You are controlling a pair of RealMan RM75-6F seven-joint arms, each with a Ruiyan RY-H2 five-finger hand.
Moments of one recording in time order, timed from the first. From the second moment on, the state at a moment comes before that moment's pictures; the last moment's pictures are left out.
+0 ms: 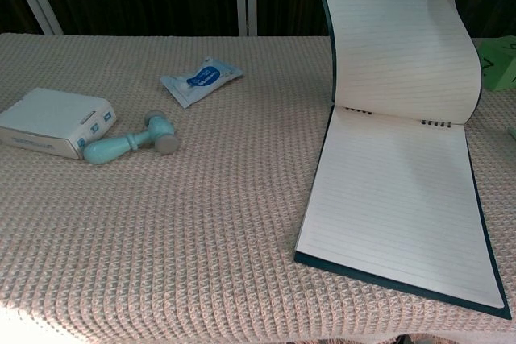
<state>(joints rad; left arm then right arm) -0.08 -1.17 -0.05 -1.50 1.41 1.43 0.03 0.83 -1.57 0.37 -0.83 -1.02 0.82 0.46</state>
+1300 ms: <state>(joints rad) -0.08 -1.16 -0.06 -1.50 1.40 1.43 0.03 0.80 -1.59 0.41 -0.69 -1.12 0.79 0.47</state>
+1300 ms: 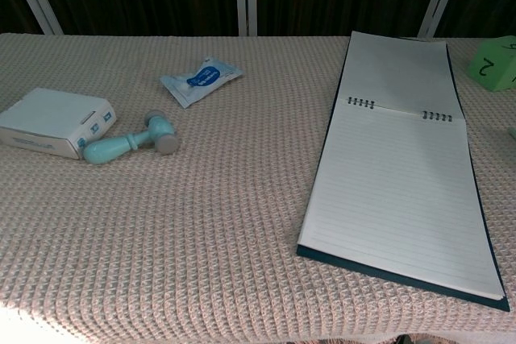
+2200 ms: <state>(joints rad) 0.07 -1.00 0.01 -1.31 1.50 1.57 -0.29 0.10 -1.20 -0.03 -1.49 -1.47 1.59 -0.15</state>
